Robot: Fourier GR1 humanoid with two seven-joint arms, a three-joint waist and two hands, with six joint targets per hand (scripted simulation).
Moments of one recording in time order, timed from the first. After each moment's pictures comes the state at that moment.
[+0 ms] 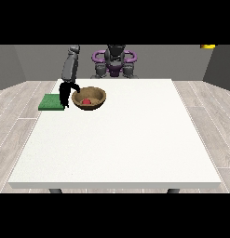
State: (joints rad) left arm -0.77 0.55 0.44 -1.28 0.26 -0.35 0.22; right arm -0.39 -0.23 -0.39 -0.67 -0.28 0.20 -0.50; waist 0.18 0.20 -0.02
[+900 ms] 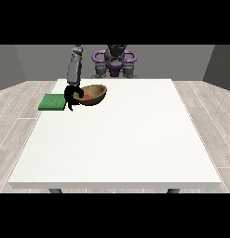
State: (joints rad) left arm -0.78 0.62 0.49 -1.30 0.35 -0.40 0.23; right arm -0.38 -0.19 -0.38 -0.71 -0.24 -0.02 -0.54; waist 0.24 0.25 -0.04
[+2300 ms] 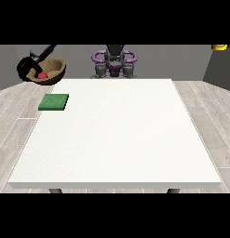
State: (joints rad) left arm -0.61 0.70 0.57 -1.09 0.32 -0.44 0.08; right arm -0.43 -0.68 -0.31 -0.86 -0.19 -0.02 0.14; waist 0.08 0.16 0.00
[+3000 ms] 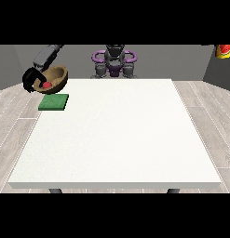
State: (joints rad) left arm -0.57 0.77 0.60 -1.01 0.34 -0.49 -0.04; right arm -0.50 -0.61 -0.34 -0.73 -0.19 -0.02 0.06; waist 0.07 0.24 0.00
